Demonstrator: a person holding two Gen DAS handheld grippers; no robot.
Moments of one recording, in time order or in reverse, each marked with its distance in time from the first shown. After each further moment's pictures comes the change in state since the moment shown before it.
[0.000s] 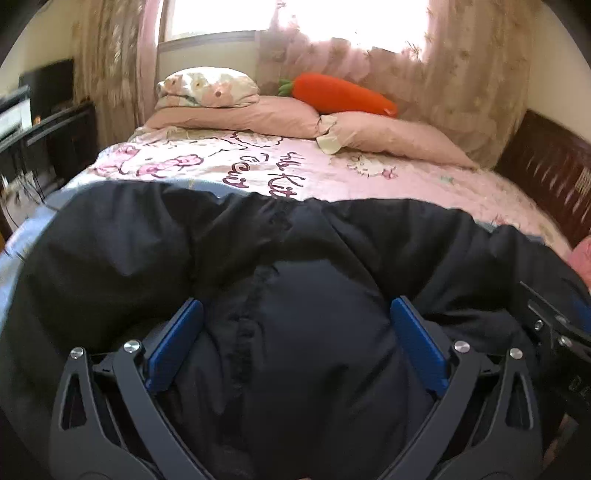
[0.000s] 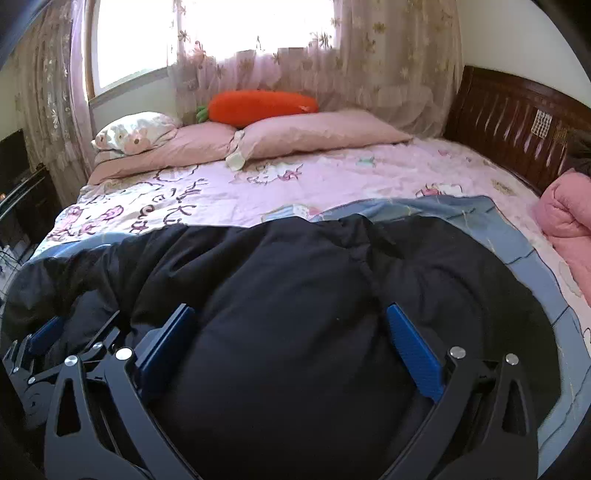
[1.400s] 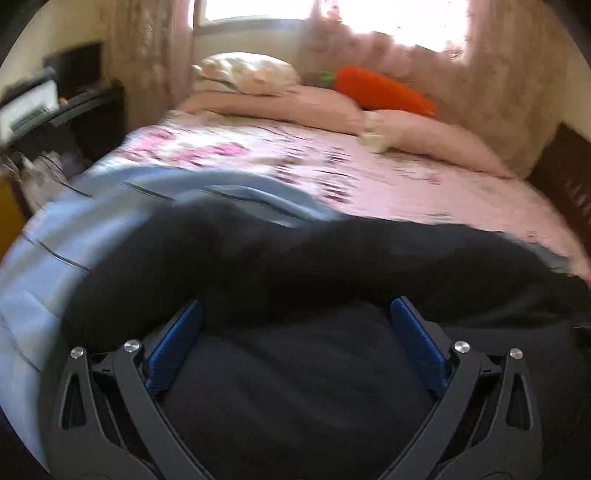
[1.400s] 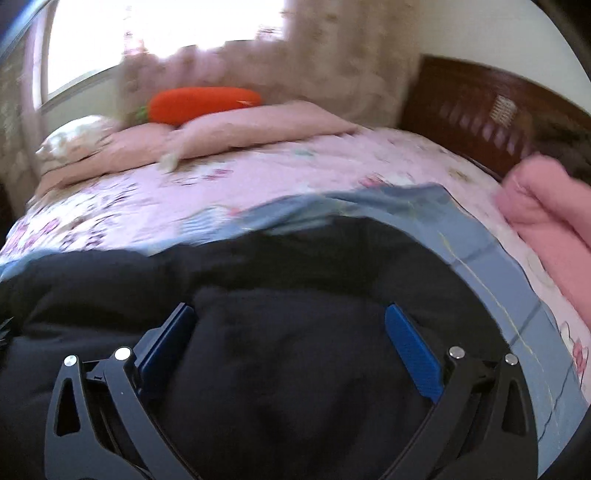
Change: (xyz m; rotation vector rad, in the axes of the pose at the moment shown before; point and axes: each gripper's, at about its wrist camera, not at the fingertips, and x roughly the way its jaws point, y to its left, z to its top) left arm 0.013 0.053 0.021 -0.024 0.038 0.159; right arm 0.035 -0.090 0.018 -0.012 -0.004 -0.266
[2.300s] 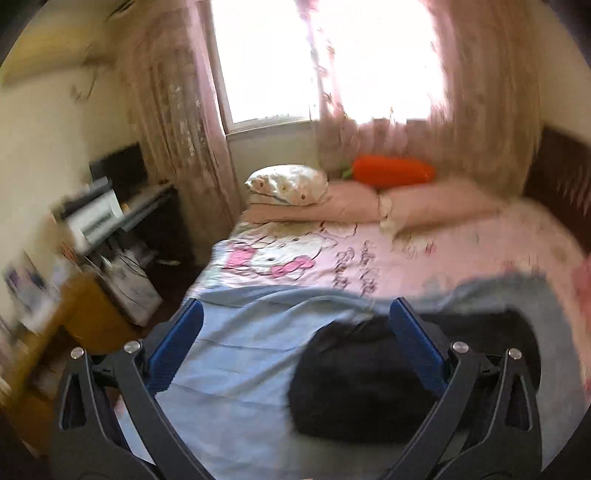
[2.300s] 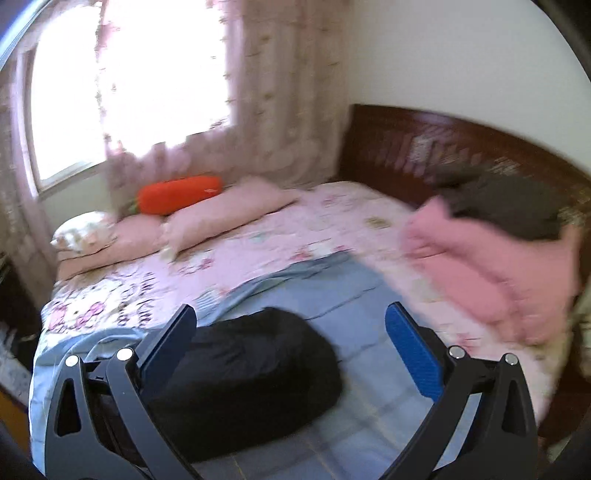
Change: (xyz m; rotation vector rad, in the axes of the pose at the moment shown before) left arm -0.383 0.028 0.133 0.195 -0.174 0.140; right arm -0.391 -0.081 0.133 0.220 -0.074 -0.083
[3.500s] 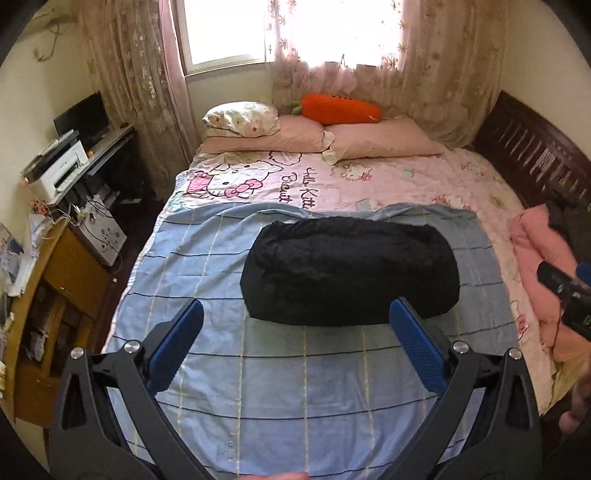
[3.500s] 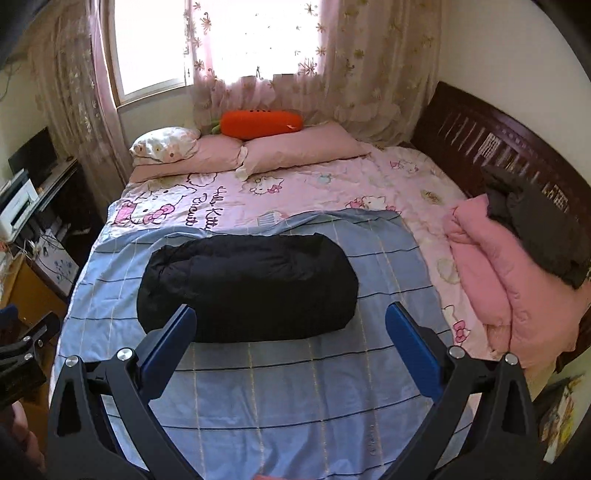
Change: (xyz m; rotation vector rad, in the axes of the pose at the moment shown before) left arm -0.128 -0.014 -0.049 -0.051 0.275 -0.227; right arm -0.082 -0.011 -0.036 -0.276 0.254 0.318
